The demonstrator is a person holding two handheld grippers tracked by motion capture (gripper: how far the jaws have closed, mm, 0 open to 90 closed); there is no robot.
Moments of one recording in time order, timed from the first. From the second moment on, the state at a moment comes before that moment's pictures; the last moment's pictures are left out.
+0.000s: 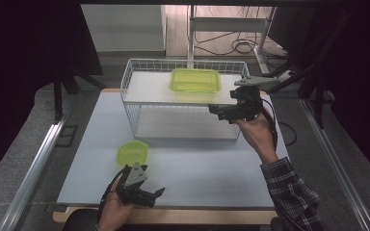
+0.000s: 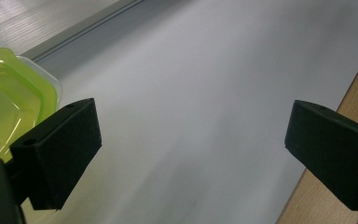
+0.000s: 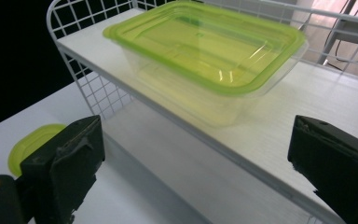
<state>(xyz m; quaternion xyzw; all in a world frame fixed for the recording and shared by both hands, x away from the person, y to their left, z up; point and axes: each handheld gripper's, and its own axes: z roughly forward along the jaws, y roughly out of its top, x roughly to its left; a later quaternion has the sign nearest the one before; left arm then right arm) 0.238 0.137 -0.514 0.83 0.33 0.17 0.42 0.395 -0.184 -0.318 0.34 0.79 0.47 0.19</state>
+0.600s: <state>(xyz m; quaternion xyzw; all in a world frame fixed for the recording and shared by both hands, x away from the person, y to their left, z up) 0.238 0.138 -0.515 0.83 0.33 0.18 0.42 0.368 -0.193 -0.352 0.33 0.80 0.46 0.19</state>
